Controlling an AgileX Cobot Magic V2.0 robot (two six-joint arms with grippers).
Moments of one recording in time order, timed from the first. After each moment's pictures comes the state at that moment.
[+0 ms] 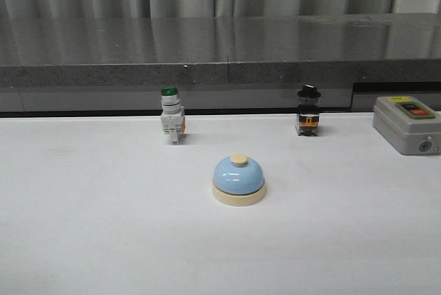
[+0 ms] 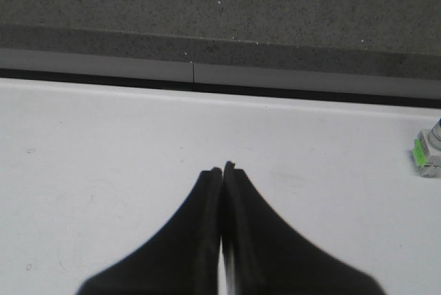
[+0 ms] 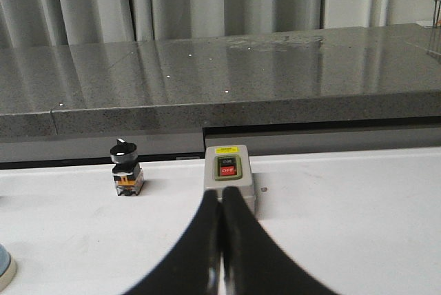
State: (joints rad) left arm 0.07 0.85 -0.64 -0.13 0.34 0.04; right arm 0.00 -0.01 0.03 0.03 0.02 0.05
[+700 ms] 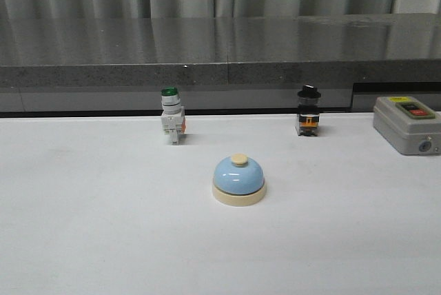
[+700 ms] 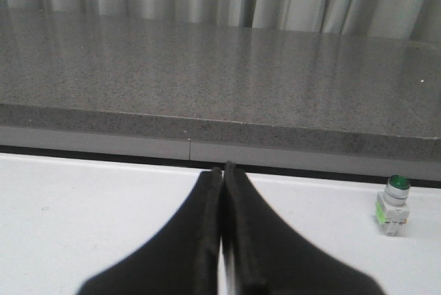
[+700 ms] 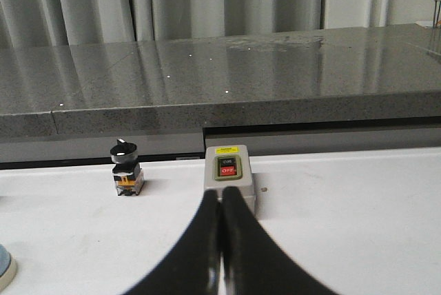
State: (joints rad) left arm 0.07 0.27 -0.35 -0.17 0.26 0.04; right arm 0.00 -0.01 0.03 0.03 0.02 0.05
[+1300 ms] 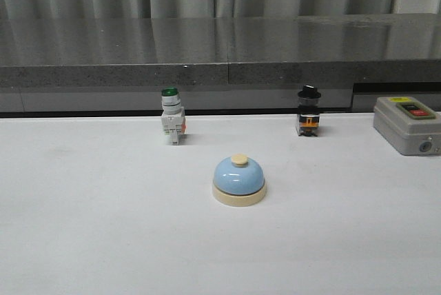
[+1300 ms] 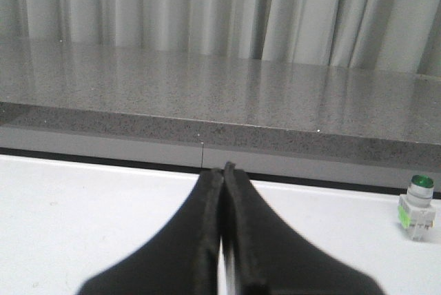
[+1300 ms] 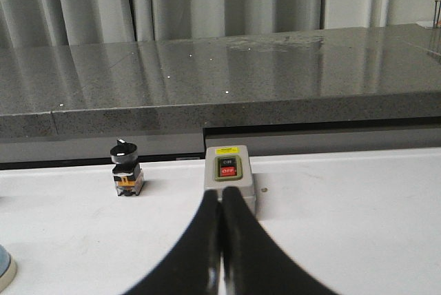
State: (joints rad) left arm 0.07 0.00 -0.02 -0.18 0.08 0.04; right arm 0.00 -0.01 0.03 0.03 0.02 0.05
